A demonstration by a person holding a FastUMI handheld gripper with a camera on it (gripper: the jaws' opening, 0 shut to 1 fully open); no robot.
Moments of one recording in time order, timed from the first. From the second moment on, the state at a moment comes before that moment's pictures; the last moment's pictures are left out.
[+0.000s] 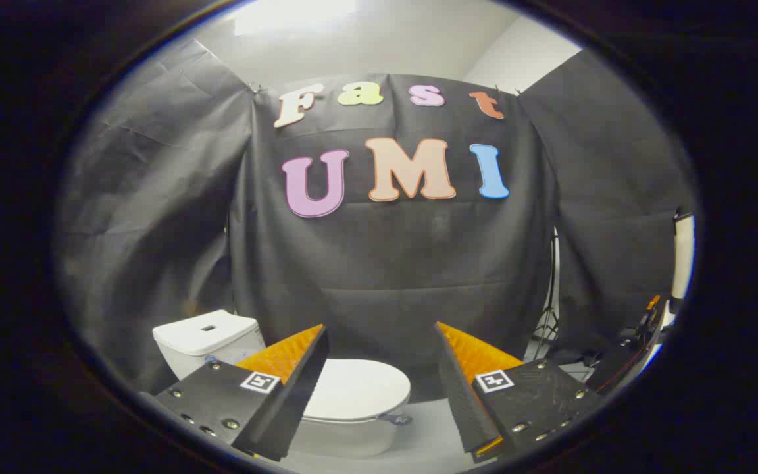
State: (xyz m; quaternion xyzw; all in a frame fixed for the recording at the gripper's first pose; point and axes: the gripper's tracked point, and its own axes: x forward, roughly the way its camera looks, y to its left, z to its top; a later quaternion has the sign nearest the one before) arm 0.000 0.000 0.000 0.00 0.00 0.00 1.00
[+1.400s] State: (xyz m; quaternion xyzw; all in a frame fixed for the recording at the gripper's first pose) arm 0.009 -0.020 -0.025 0.03 0.04 -0.03 1.00
